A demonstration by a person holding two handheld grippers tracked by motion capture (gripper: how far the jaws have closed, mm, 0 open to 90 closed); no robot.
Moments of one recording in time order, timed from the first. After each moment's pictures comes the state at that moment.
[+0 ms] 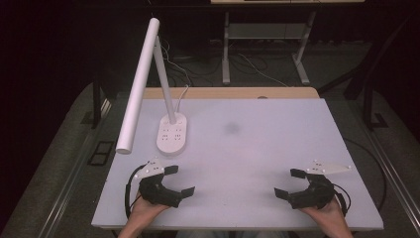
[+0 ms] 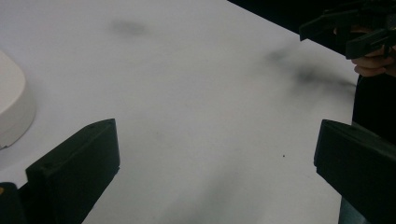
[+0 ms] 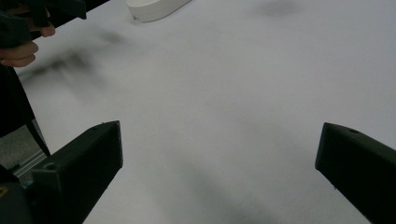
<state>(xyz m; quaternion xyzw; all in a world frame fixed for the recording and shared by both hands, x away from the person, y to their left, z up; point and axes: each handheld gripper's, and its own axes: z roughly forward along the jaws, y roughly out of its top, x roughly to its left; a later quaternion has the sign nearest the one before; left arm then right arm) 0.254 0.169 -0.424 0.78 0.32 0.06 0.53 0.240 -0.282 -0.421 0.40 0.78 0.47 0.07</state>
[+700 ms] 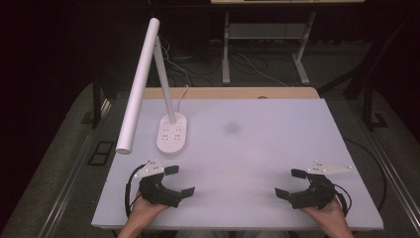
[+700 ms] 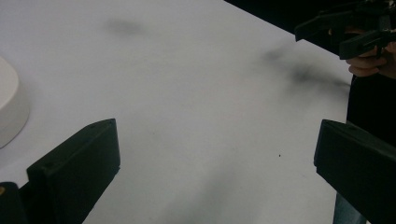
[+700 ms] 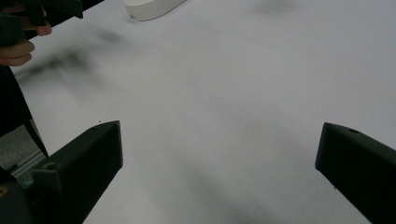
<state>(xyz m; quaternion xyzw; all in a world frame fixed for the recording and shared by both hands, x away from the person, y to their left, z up) 0.255 0.170 -0.423 0.78 0.32 0.05 0.53 0.239 -0.284 -0.421 0.40 0.78 0.47 0.07</state>
